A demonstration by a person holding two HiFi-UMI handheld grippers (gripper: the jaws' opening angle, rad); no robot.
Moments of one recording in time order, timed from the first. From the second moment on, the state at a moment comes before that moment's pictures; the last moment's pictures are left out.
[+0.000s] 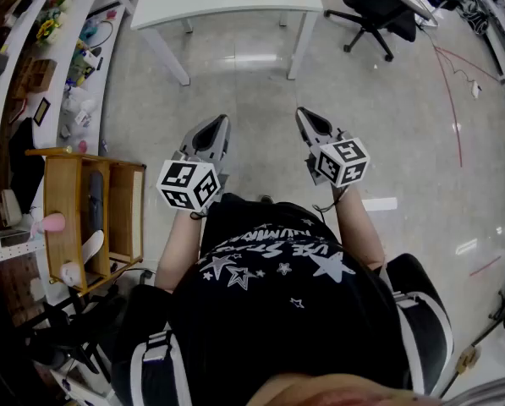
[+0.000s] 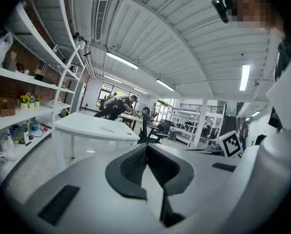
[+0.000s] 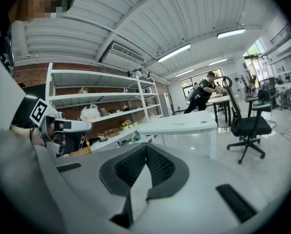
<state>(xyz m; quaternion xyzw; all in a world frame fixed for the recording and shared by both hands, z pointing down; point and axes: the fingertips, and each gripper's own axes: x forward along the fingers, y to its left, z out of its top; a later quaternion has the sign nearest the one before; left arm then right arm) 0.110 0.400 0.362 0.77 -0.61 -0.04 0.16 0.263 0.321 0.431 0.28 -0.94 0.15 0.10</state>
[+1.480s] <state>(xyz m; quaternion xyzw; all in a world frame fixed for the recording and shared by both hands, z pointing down) 0.005 0.181 0.376 0.79 -0.57 -0.05 0.19 0.180 0.105 0.433 0.35 -0.91 0.17 0.11</state>
